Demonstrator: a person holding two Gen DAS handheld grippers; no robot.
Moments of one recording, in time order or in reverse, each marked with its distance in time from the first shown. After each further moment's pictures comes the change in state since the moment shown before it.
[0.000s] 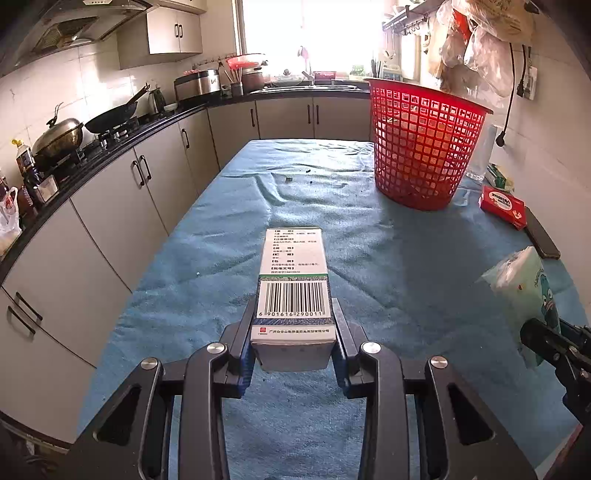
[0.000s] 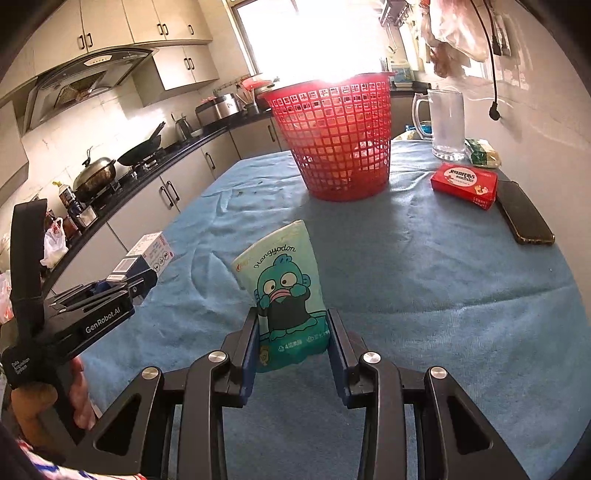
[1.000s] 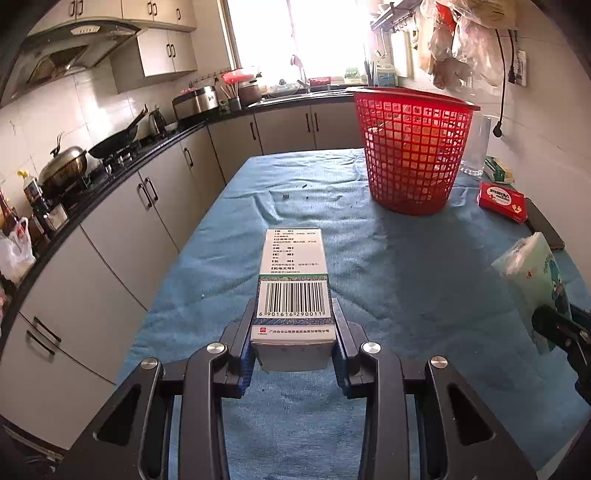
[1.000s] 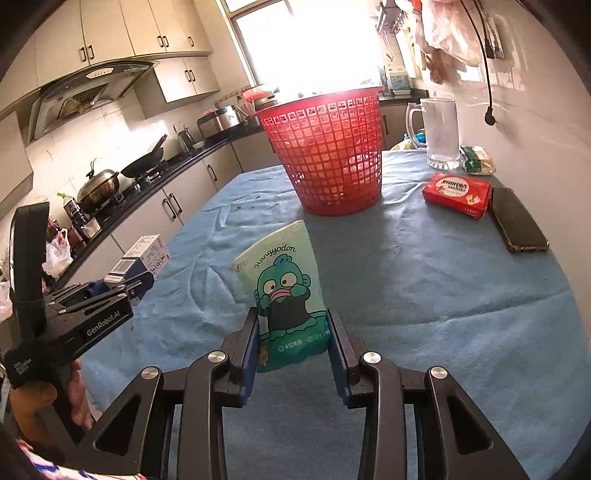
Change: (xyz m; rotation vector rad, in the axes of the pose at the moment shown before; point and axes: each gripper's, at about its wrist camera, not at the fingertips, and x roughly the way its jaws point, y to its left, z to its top) left arm -0.018 -0.025 0.013 0.081 -0.035 0.063; right arm -0.015 -0.015 0.005 0.006 -0.045 0.016
